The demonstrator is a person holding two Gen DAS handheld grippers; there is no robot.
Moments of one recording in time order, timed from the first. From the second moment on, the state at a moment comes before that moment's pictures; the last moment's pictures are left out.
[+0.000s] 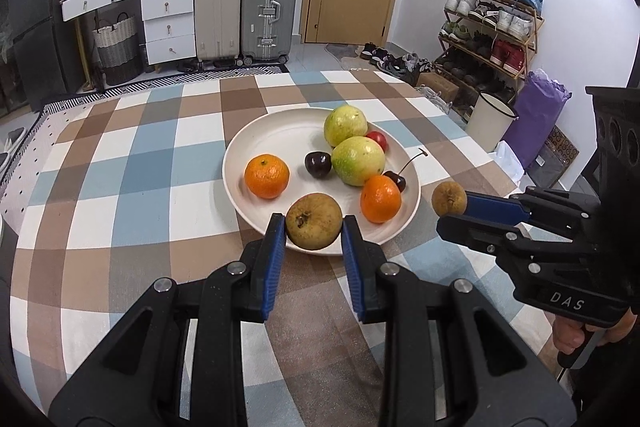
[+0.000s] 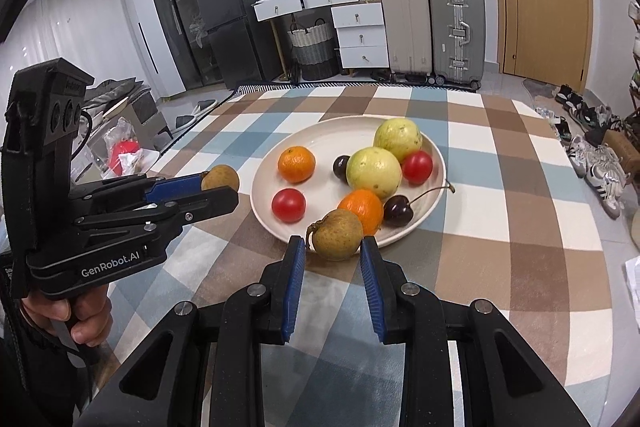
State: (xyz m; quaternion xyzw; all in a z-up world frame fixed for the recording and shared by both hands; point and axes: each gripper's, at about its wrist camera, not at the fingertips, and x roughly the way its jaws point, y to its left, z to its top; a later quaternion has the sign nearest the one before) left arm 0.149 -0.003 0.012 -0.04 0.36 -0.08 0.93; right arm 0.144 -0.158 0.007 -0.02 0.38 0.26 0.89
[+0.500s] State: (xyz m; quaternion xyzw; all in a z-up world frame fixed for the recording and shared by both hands) left arm 0.166 -0.002 0.019 -0.05 0.35 -0.08 0.93; right arm 0.169 -0.150 0.013 -0.01 0.38 0.26 0.89
